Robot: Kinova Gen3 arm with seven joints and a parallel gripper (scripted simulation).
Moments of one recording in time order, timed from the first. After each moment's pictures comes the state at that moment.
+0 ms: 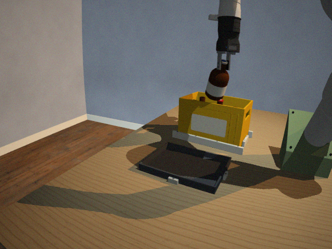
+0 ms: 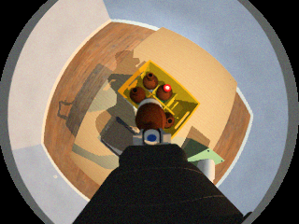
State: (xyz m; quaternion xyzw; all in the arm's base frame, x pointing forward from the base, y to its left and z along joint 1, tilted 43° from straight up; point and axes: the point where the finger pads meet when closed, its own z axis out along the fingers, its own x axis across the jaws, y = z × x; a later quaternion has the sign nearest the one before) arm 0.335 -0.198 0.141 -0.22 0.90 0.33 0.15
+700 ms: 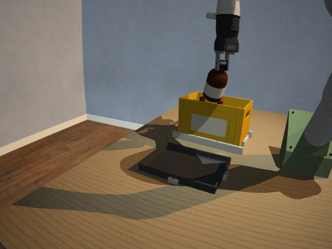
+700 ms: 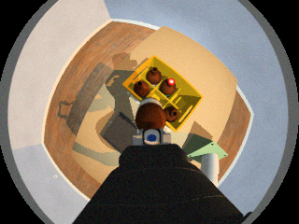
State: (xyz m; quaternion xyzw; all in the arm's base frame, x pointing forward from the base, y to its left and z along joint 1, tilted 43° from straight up) arm 0.338 -0.174 0.163 -0.22 0.90 0.33 0.15
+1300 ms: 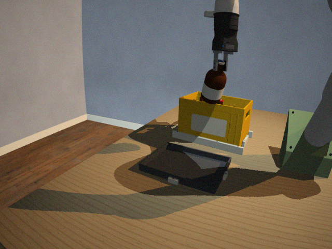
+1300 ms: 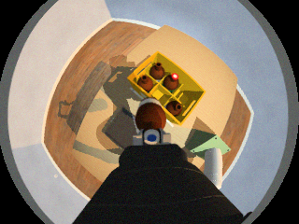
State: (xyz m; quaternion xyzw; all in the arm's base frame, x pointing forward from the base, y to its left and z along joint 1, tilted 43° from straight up) arm 0.342 -0.152 0.183 -0.22 0.90 0.34 0.15
